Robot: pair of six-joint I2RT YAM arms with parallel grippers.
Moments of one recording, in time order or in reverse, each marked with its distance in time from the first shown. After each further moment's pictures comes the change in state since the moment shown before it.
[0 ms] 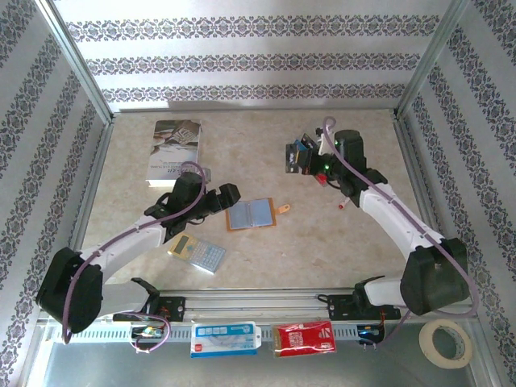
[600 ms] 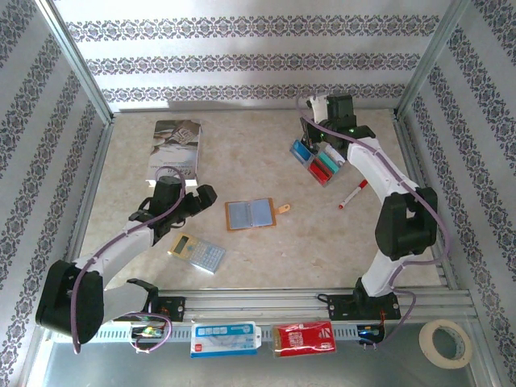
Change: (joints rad) left arm 0.204 -0.061 -0.105 -0.072 -0.039 0.059; right arm -0.061 0.409 0.483 -0.217 0.243 -0.483
